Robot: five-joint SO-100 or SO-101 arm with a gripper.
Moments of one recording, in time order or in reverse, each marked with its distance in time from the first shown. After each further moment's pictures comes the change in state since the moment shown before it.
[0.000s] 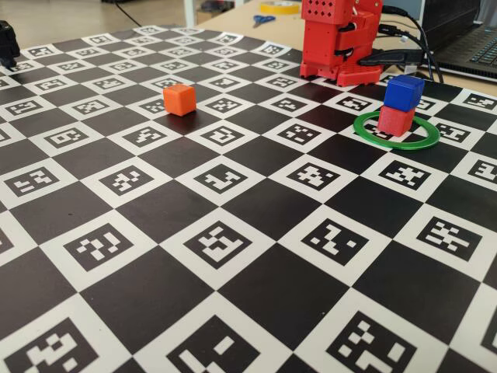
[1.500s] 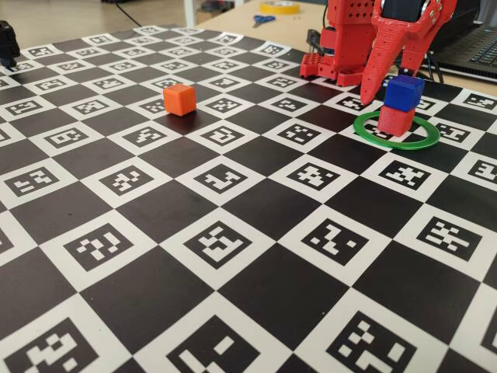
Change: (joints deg) arm -57.8 19.9 54.1 -28.0 62.7
